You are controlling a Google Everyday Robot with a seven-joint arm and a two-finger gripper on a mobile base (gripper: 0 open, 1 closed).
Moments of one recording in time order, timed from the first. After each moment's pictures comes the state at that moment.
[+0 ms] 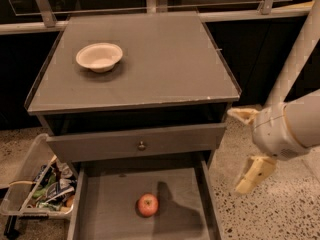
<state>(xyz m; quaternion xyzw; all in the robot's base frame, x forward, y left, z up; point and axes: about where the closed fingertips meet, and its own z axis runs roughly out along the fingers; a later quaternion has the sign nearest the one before) 0.406 -0.175 0.832 -0.62 0.73 0.10 0.28</state>
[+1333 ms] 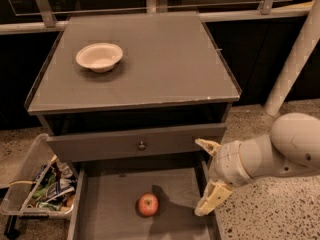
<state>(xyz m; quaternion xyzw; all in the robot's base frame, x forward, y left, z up) 0.410 -0.112 0.716 -0.62 0.69 0.19 0.31</state>
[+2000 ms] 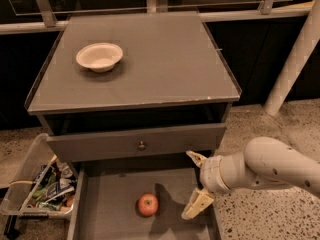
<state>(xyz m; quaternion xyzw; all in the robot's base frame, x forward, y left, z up) 0.431 -0.093 0.628 -0.61 0.71 0.18 0.31</state>
